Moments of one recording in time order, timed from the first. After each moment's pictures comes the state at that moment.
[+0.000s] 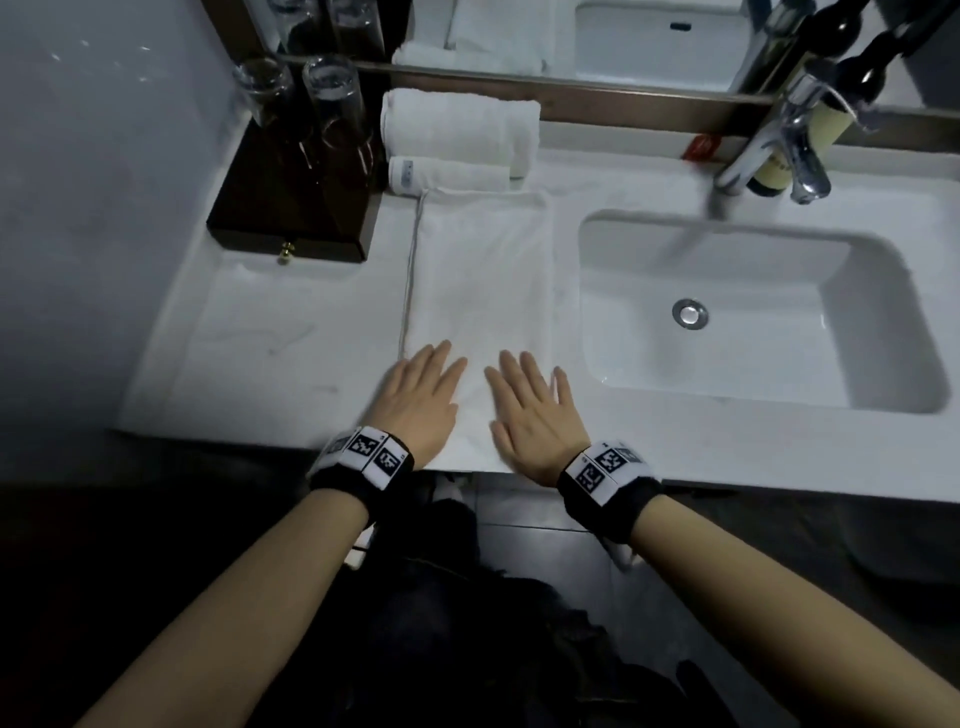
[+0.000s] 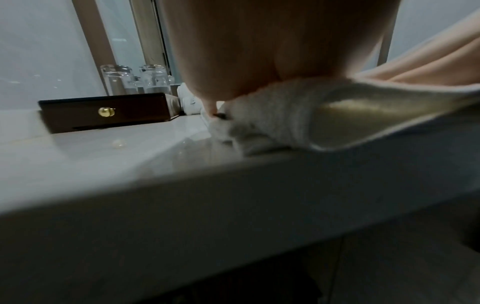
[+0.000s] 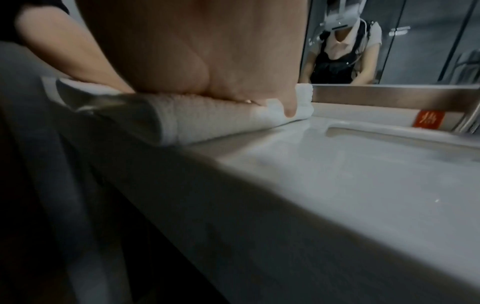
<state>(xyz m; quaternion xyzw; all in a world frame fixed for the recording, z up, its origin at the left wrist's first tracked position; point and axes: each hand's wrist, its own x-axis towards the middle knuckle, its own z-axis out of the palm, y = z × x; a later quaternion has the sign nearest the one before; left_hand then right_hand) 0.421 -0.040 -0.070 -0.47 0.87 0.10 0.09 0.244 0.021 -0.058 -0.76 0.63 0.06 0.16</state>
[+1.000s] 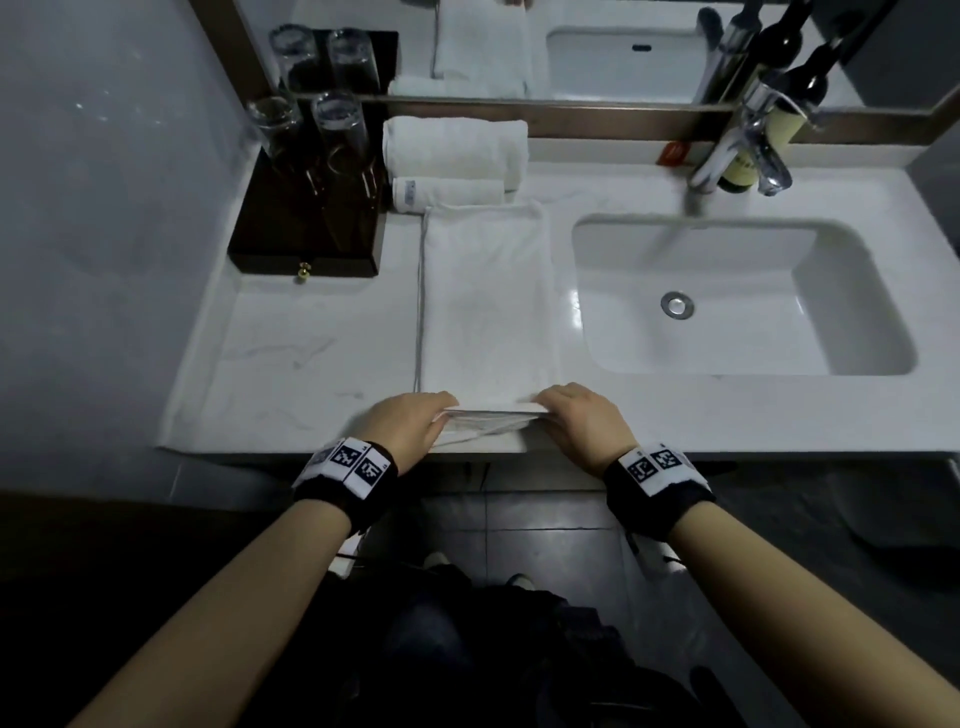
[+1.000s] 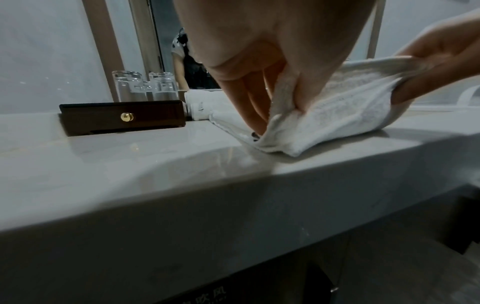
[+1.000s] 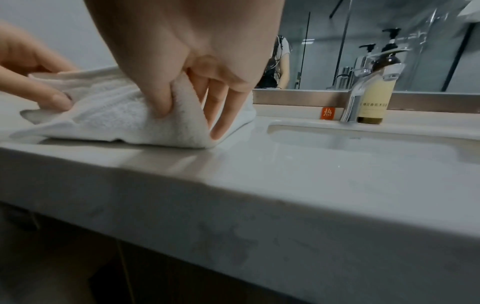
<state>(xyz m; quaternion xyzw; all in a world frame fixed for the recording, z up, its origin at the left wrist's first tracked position) 0.474 -0.031 -0.046 -0.41 0.88 0.22 -0.03 0.232 0.050 -0.032 -0.71 0.67 -0.08 0.20</state>
